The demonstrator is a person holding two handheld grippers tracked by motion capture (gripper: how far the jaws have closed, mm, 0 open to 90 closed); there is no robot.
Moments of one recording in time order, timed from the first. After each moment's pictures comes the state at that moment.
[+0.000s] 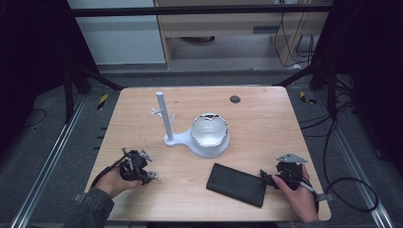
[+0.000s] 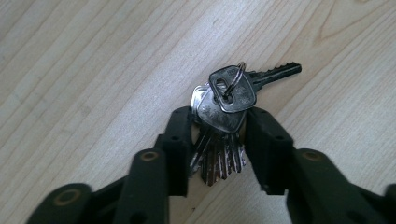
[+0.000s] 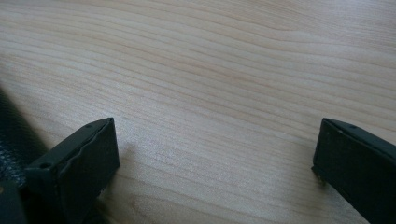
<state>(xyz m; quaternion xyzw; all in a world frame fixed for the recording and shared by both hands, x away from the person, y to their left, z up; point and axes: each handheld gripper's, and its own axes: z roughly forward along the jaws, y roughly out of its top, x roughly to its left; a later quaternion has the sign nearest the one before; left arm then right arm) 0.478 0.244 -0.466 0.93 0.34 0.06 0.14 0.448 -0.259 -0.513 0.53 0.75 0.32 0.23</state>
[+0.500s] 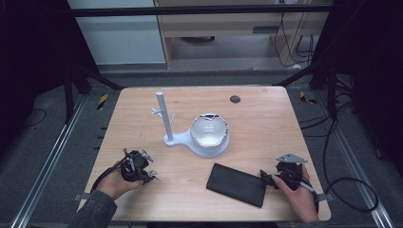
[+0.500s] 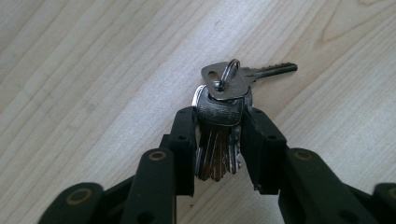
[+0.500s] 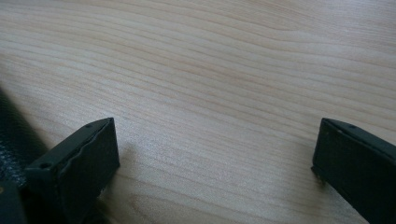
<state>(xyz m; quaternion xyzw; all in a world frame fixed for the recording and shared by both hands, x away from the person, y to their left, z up) 0.475 0.240 -0.463 0.93 0.35 0.07 0.13 0.448 -0.259 -0.513 0.53 0.75 0.32 0.23</state>
